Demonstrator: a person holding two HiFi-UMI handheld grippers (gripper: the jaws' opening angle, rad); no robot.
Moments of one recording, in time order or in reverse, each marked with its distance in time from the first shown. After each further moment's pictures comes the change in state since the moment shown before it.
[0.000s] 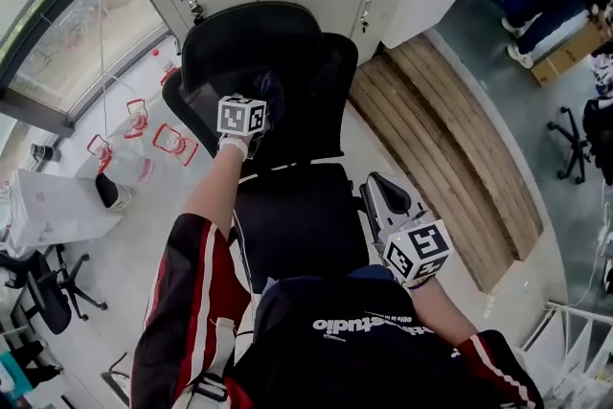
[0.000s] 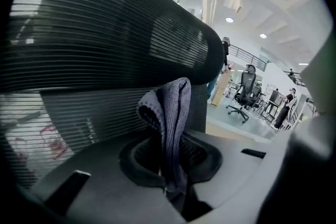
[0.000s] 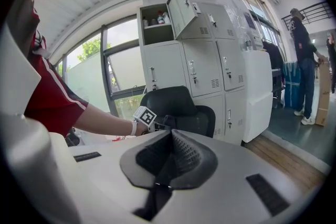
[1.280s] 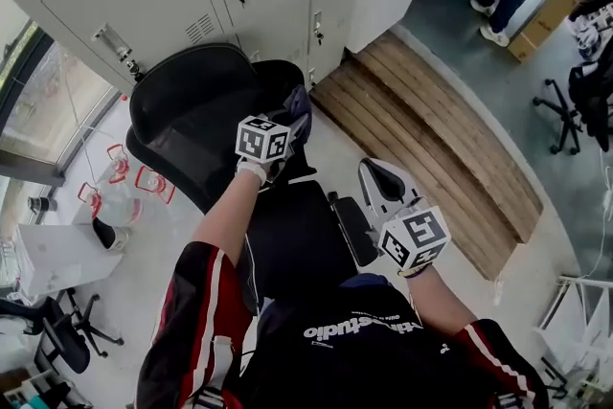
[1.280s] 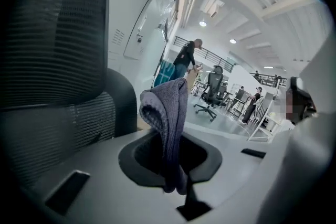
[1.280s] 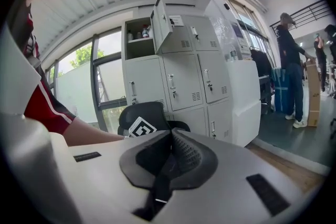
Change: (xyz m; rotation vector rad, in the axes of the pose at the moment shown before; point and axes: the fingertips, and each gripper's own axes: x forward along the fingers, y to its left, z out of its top) left arm 0.094 -0.201 0.052 0.110 0.011 -0.346; right arm -0.015 -0.114 0.054 0.029 -0.112 -0.084
